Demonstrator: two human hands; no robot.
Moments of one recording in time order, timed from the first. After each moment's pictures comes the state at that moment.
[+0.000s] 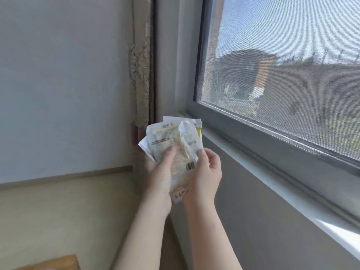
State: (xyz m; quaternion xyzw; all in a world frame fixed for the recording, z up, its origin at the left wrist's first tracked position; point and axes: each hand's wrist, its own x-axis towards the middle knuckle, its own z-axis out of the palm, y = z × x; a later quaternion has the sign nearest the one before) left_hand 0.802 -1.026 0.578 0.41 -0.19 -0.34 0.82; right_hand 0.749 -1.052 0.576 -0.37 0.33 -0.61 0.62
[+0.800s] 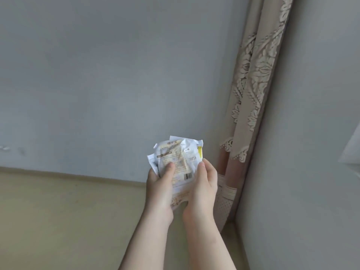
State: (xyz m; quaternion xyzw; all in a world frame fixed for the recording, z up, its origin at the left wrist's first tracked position) left_hand 1.306 -1.149 0.537 0.53 -0.05 -0.18 0.83; right_hand 1.260 -1.192 0.549 -0.41 0.25 -0.40 0.78
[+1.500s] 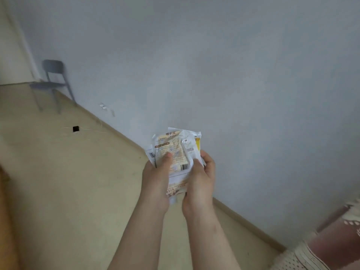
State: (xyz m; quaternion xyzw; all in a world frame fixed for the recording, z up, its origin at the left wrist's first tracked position) left_hand 1.632 -1.214 0.505 0.51 0.15 0.01 0.85; right_hand 1.620 -1.282 0.513 -0.47 0.16 -0.09 0.87
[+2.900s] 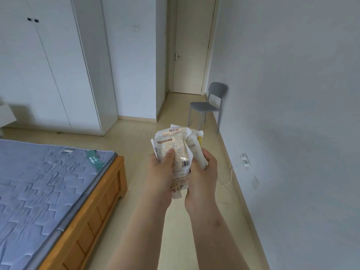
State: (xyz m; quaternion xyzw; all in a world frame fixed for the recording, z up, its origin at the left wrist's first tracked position) left_hand 2.347 -0.565 0.506 0.43 0.35 0.42 0.72; right_hand 2.396 -0.612 0.501 -0.52 -0.09 0.30 0.80
